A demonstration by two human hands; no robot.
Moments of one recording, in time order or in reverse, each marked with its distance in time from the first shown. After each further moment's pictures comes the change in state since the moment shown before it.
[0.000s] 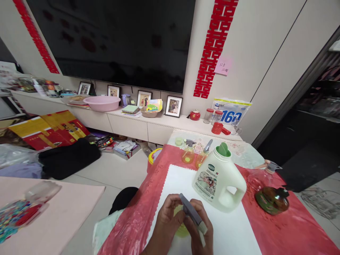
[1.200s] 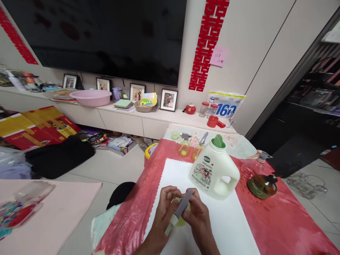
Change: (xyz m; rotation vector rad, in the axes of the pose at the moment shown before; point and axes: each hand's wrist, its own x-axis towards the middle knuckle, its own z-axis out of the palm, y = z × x) left_hand -0.007 -0.010 0.000 -0.080 0.012 0.017; right_hand 0.008 0.003 -0.013 0.085 -0.152 0.045
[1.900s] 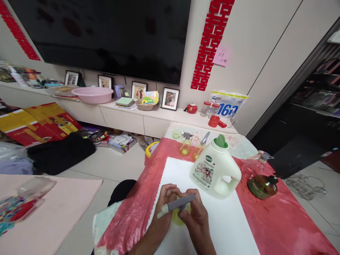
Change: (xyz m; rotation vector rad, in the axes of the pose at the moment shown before) left_hand 0.004 0.015 -0.002 0.067 0.067 -0.098; right_hand -0.004 -0.014 0.014 -0.228 0.021 -0.081
